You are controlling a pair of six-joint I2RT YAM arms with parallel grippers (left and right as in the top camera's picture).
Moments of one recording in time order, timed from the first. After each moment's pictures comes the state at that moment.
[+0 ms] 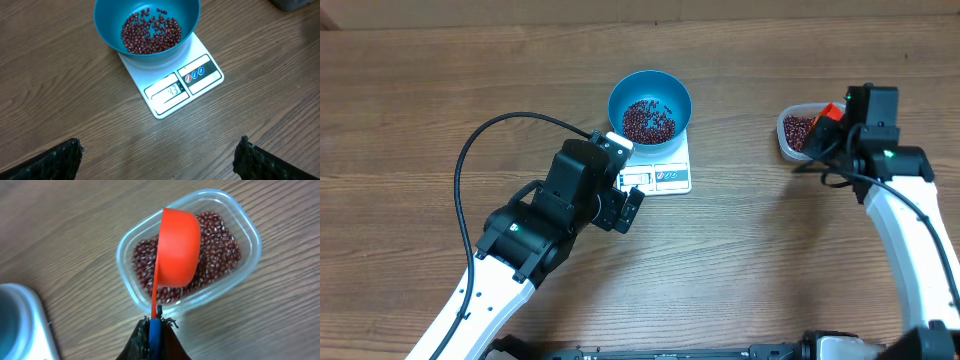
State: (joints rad) left arm -0.55 1.17 1.07 -0.74 -0.08 -0.02; right arm -0.05 1.44 1.13 -0.66 0.06 0.43
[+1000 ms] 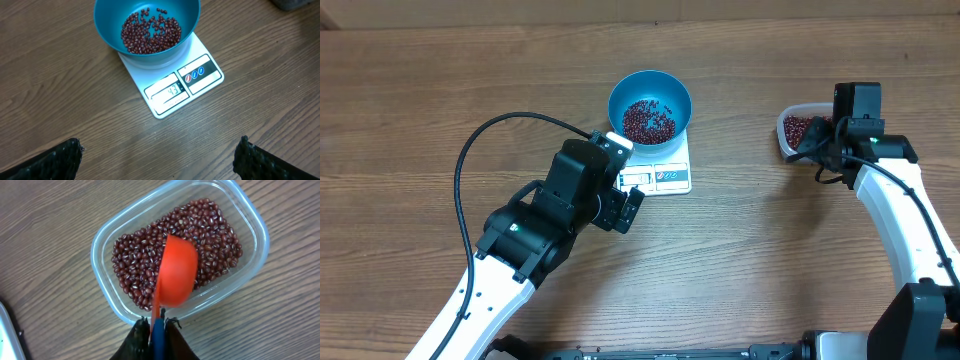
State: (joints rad) left arm -0.55 1.17 1.07 -0.74 -0.08 -0.02; right arm -0.05 1.54 1.13 -0.63 0.09 0.44
